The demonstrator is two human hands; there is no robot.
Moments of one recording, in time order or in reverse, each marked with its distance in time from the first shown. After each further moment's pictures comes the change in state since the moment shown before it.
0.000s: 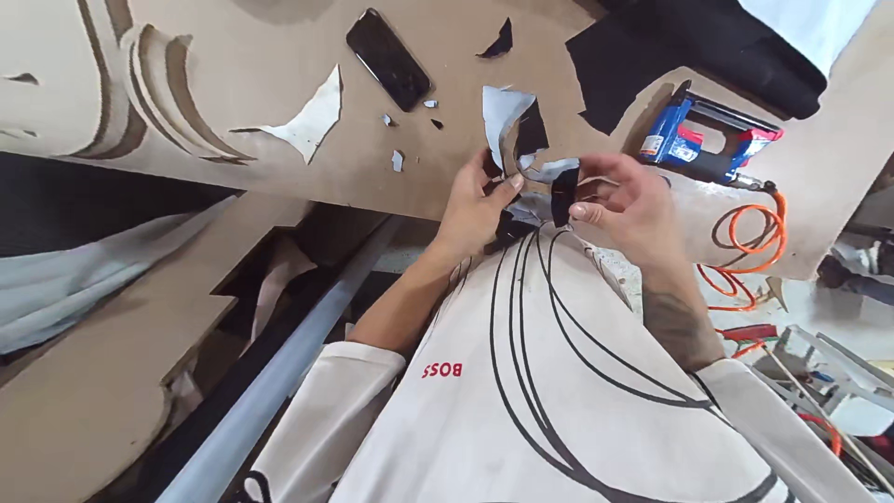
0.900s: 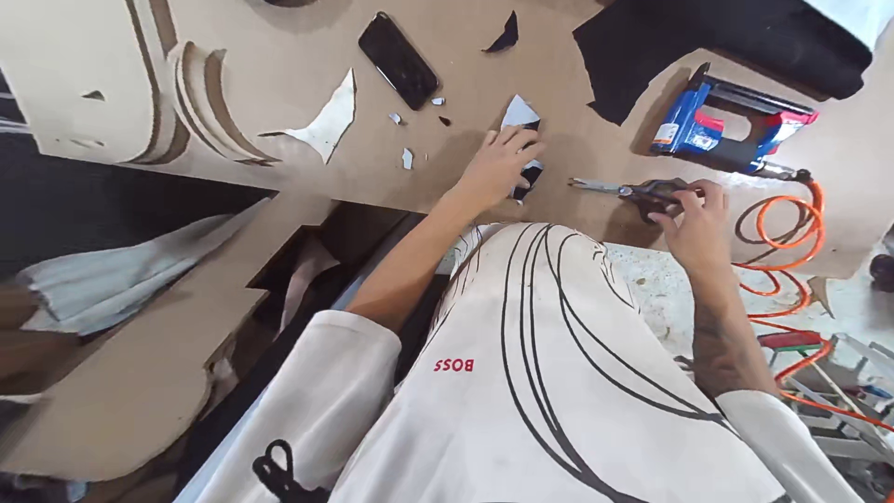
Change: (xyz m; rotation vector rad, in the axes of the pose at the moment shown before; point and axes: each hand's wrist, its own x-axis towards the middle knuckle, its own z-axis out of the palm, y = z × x) left_hand 0.085 -0.063 -0.017 1.293 -0.408 0.374; right_hand -0.074 0.141 -0.110 -1.010 0.203 0.271
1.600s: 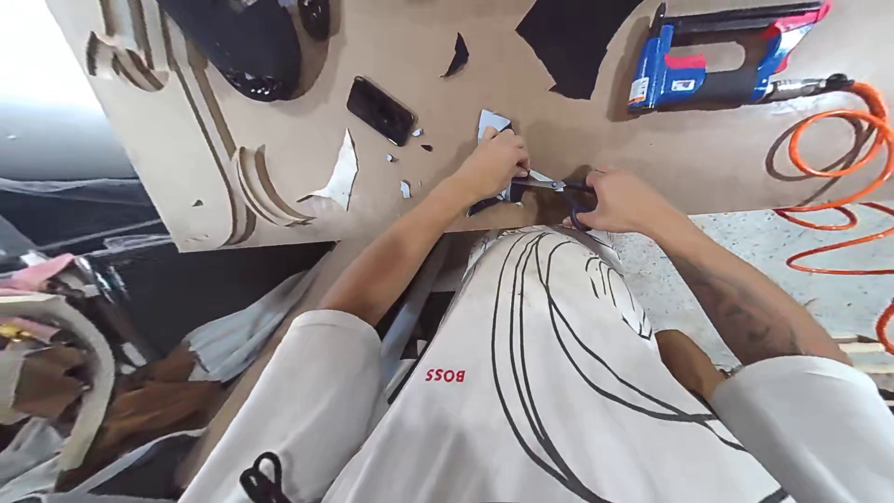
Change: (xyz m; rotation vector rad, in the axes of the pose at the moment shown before) left_hand 0.045 0.016 -0.007 0.123 -0.358 0.166; right_hand 0.023 -0.087 0.034 0.121 -0.413 -0.193
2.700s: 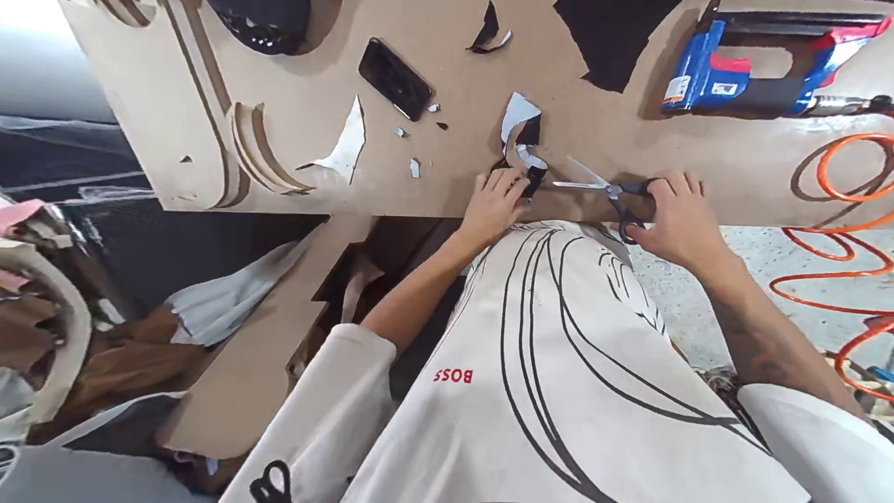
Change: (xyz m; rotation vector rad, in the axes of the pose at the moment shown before) left_hand -0.082 0.031 0.093 0.008 0.415 -0.256; right_hand -0.054 0.035 0.008 -0.089 0.272 0.023
